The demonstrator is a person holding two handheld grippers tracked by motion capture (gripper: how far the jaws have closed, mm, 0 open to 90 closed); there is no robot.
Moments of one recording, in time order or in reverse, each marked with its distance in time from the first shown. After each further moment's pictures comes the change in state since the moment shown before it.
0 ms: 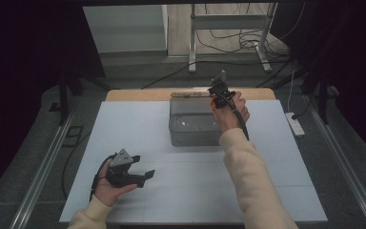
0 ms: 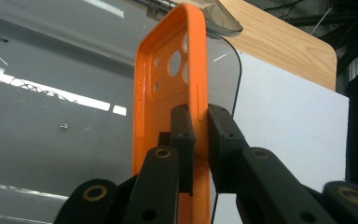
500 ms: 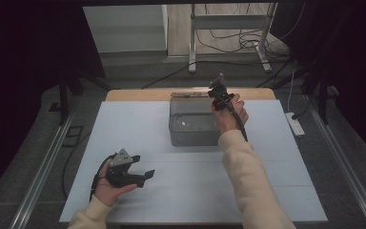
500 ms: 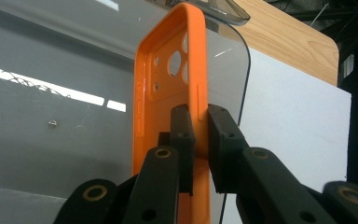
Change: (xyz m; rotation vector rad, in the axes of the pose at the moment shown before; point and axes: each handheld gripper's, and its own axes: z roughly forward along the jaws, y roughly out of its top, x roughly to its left) left arm -0.001 0.000 0.000 -0.007 0.002 0.000; right arm 0.005 -0.003 0.012 0.022 -0.026 -0.017
